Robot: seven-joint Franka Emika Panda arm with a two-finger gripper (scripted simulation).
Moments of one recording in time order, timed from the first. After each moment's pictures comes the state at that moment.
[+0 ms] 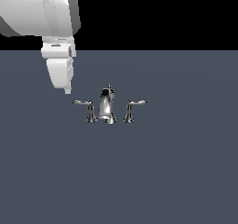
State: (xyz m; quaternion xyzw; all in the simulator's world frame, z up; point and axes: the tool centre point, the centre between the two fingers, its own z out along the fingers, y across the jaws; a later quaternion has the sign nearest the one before) arm 0.005 0.182 0.156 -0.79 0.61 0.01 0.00
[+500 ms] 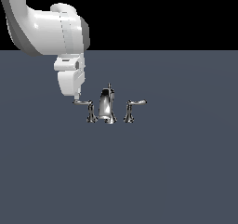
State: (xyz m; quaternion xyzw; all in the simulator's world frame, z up) arm 0.057 0.171 0.115 -0.73 0.69 0.00 0.00
